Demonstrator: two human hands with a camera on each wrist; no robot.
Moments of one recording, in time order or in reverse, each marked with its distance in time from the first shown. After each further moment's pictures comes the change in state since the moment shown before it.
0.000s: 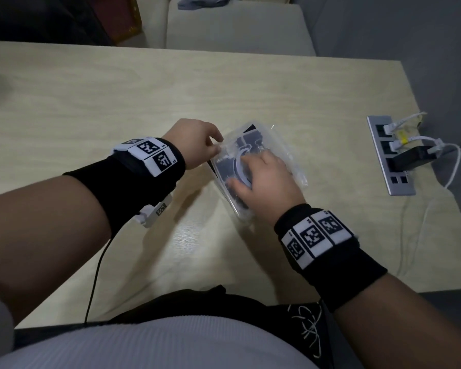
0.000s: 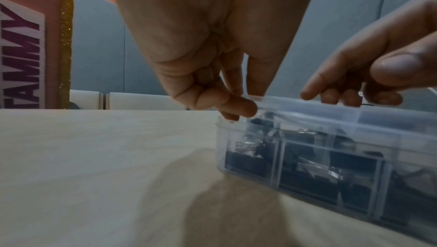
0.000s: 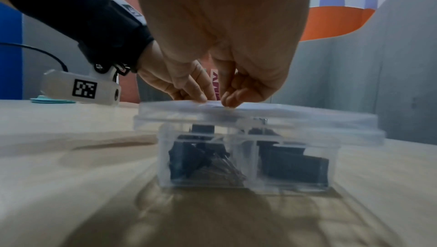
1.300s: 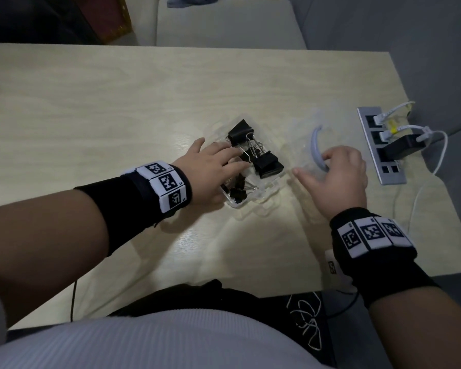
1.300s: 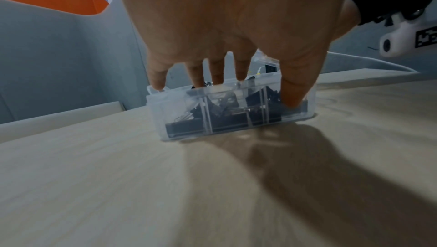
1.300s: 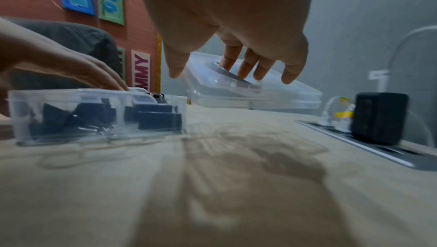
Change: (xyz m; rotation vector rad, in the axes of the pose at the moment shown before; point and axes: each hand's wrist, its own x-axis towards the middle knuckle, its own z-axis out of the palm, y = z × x) left_hand -0.032 0.020 0.045 0.514 -0.127 0.437; right_hand -0.029 0.104 -0.027 0.020 0.383 0.335
